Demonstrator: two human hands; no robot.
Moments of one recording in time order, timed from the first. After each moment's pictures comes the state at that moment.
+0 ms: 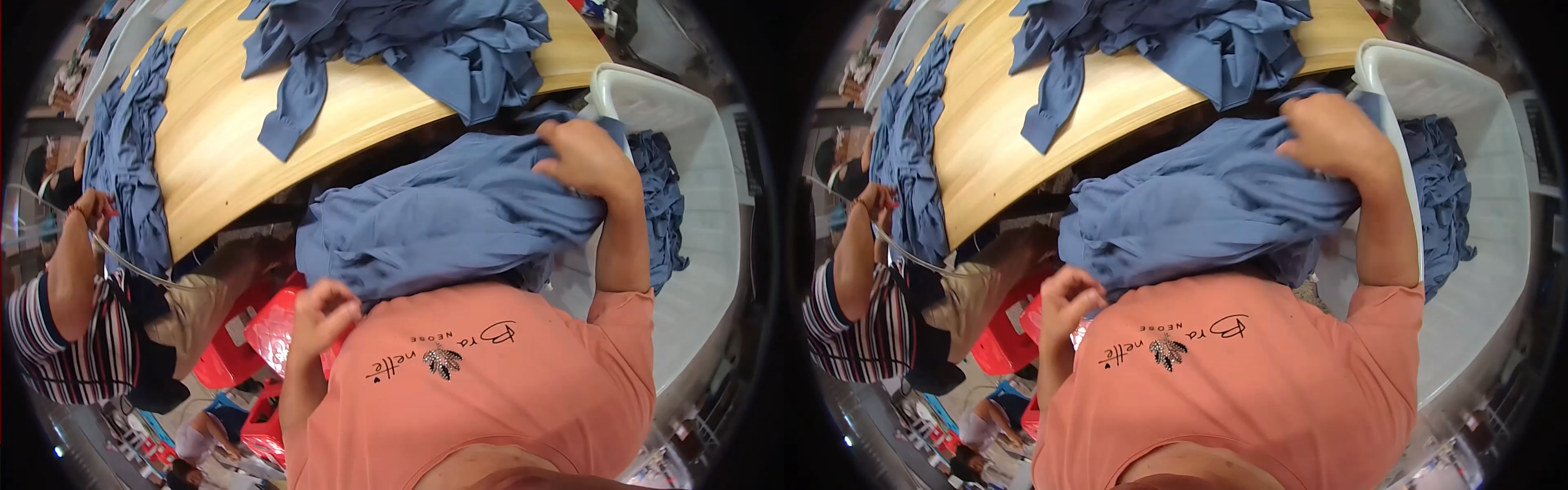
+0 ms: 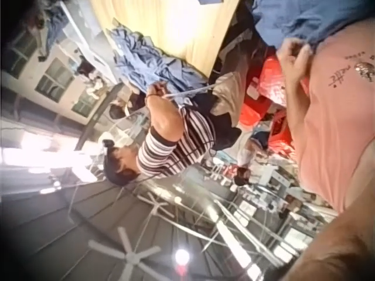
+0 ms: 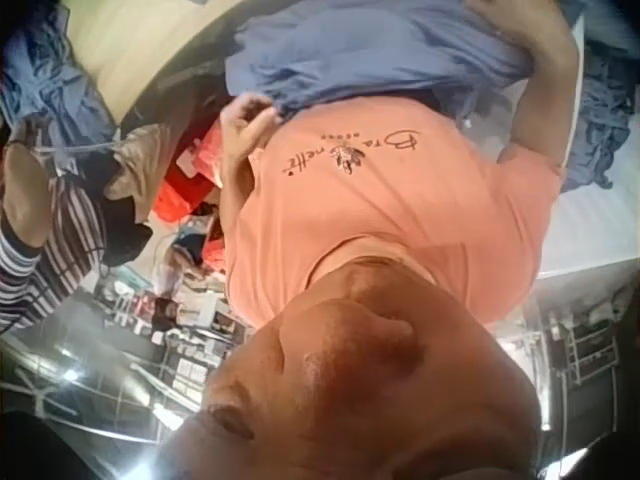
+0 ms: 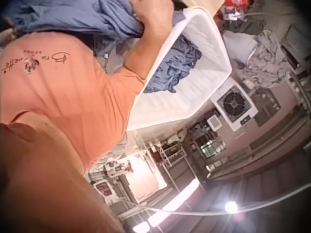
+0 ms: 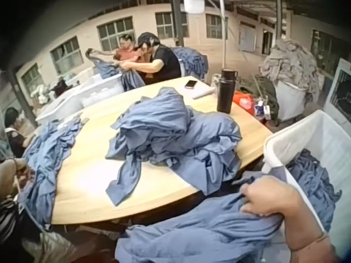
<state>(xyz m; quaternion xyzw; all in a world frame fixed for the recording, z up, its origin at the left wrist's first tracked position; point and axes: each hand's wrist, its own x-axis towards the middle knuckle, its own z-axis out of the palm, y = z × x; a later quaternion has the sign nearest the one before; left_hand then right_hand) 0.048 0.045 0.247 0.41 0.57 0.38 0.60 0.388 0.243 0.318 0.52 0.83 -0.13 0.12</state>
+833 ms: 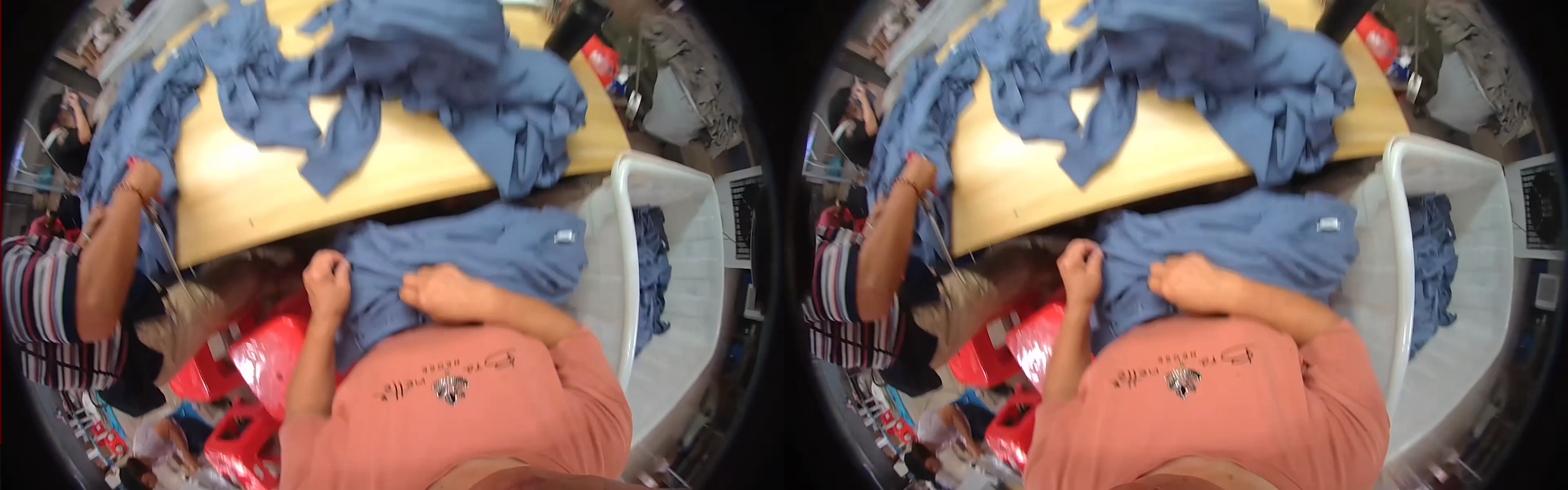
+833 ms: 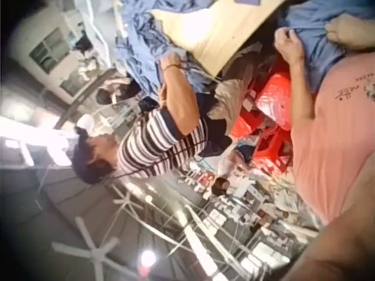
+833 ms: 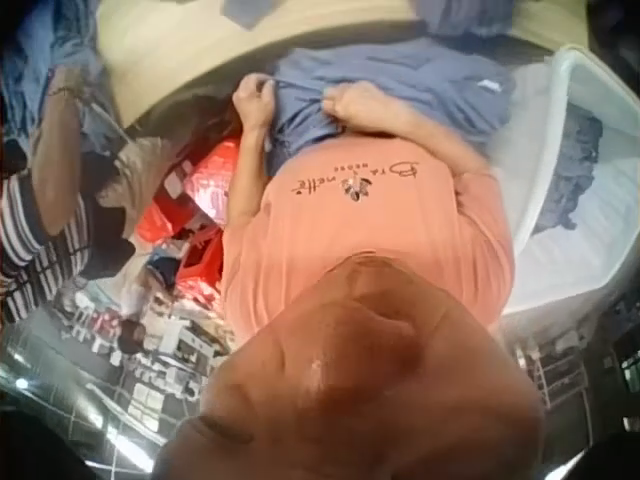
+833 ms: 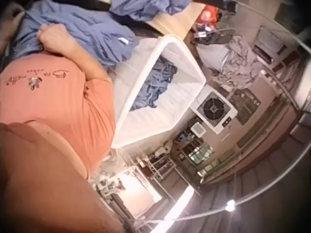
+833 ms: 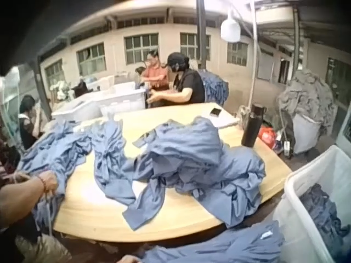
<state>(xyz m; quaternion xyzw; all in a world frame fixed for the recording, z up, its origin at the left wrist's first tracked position) 0.007 0.125 0.152 0.56 0.71 0.41 0.14 0.228 0.180 0.201 0.12 0.97 -0.23 -0.03</state>
